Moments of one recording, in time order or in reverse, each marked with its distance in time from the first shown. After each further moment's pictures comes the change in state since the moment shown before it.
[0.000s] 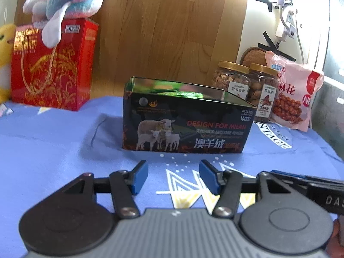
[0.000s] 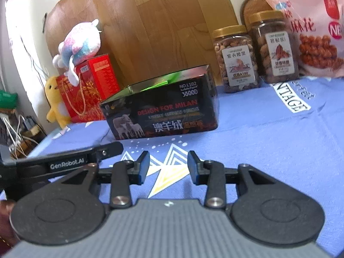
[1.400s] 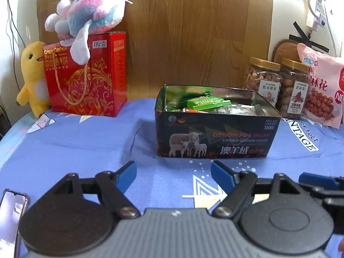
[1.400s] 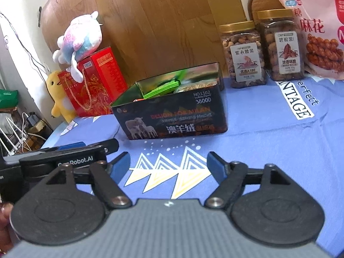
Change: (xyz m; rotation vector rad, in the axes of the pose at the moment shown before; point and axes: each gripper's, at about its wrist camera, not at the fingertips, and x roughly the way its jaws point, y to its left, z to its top) left arm -0.023 -0.027 0.038 0.029 0.095 0.284; right arm -0.006 0.022 0.041 0.014 0.146 -0.005
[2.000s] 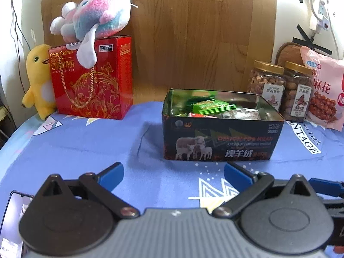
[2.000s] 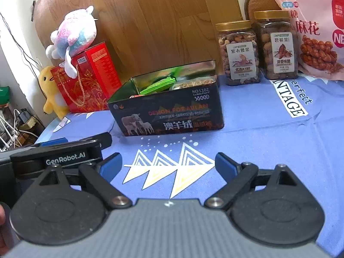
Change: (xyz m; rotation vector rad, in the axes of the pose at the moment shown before) left arm -0.005 0.005 0.004 -0.007 0.000 0.025; right arm 0.000 0.011 0.002 -0.008 0.021 -0.065
